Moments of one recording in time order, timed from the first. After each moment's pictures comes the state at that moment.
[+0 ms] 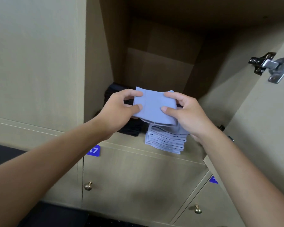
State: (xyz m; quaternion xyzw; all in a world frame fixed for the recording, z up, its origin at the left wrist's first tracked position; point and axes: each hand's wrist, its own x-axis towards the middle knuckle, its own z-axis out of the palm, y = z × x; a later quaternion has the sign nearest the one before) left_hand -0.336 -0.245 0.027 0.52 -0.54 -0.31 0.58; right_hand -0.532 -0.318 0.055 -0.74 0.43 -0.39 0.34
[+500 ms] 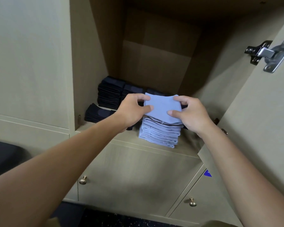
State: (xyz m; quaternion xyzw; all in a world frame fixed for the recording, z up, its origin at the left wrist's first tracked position) left_hand -0.373 -0.308 0.000 0.57 -0.55 -0.31 0.53; right_hand -0.571 -0.359 0.030 -0.74 0.52 -0.36 0.23
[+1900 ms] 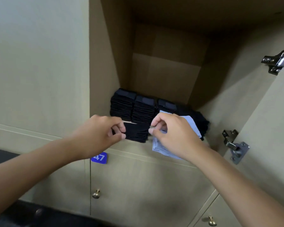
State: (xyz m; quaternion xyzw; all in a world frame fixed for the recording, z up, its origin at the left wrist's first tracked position) left_hand -0.277 -0.217 -0.003 0.65 -0.70 -0.07 0.31; right_hand -0.506 -0.302 0.021 -0.87 0.40 -0.26 0.11
